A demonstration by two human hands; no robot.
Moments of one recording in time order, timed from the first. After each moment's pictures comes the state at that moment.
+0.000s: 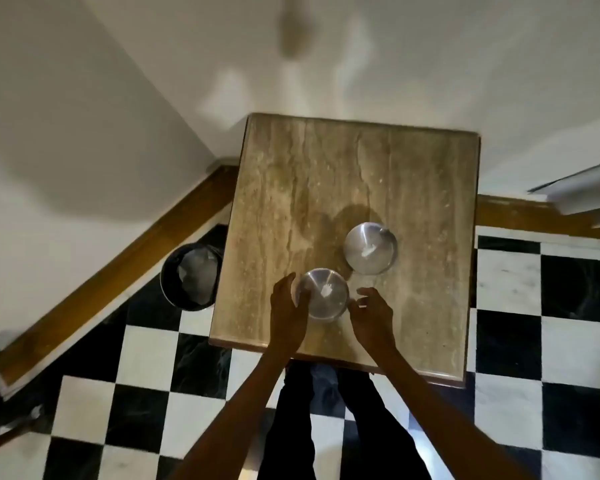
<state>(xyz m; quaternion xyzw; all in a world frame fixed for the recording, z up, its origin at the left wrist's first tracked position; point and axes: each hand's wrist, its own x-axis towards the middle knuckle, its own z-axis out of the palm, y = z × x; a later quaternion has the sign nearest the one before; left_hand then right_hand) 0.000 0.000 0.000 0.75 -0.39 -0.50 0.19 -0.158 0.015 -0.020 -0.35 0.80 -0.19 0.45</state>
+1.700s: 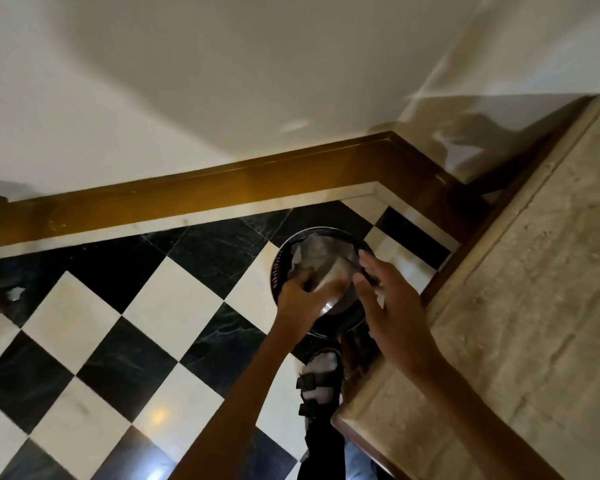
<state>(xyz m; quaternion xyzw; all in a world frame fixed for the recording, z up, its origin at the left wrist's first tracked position) 0.327 -0.059 -0.182 0.76 -0.13 -0.58 0.25 0.185 -0.120 -0.123 -0.66 0.54 -0.08 0.52</state>
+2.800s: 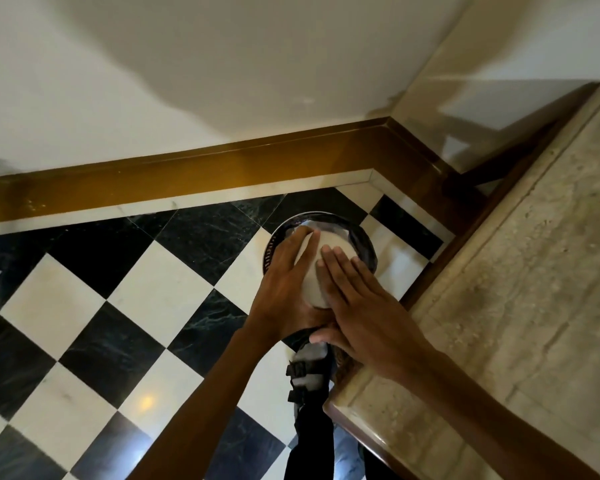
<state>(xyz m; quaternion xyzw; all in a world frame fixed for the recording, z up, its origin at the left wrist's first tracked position) 0.342 -0.032 -0.198 0.74 -0.57 -0.30 0.20 0.183 -0.105 -0.133 -0.94 0.23 0.15 0.22</state>
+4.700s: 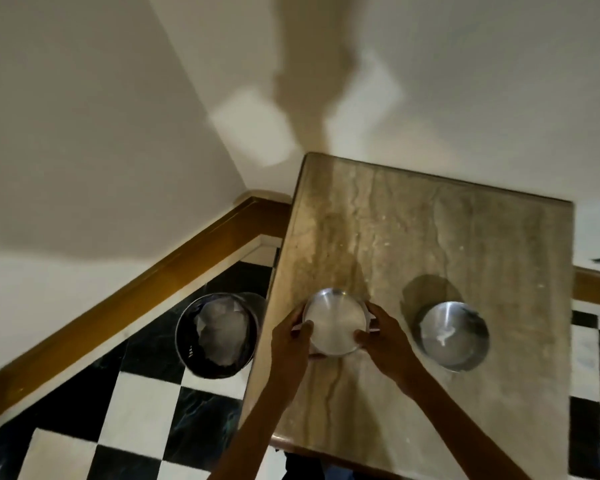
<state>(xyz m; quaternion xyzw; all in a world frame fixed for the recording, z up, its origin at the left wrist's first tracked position) 0.110 -0.107 -0.038 0.69 -0.25 -0.62 0.28 -0.071 -0.119 -0.061 -0.42 0.71 -0.14 0.55</state>
